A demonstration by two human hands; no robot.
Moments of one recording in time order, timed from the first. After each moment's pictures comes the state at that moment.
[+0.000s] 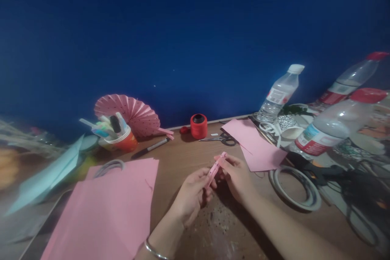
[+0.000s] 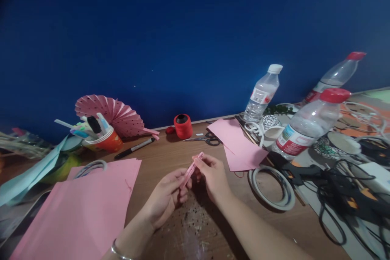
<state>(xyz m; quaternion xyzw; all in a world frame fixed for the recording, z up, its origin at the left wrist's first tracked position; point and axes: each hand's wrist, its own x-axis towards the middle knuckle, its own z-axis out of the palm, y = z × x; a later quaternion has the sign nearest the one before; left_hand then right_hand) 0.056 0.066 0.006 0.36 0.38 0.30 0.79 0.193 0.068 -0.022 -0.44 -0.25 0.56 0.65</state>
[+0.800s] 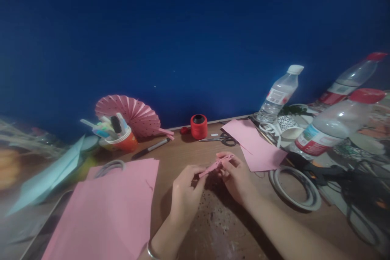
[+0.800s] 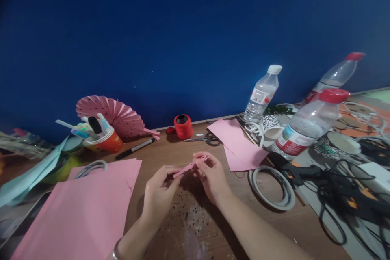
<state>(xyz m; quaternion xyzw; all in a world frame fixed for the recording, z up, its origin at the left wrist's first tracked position) 0.048 0.065 0.004 0.71 0.48 0.41 0.32 0.193 0.066 -0.019 -0.35 -0.23 0.61 0.67</state>
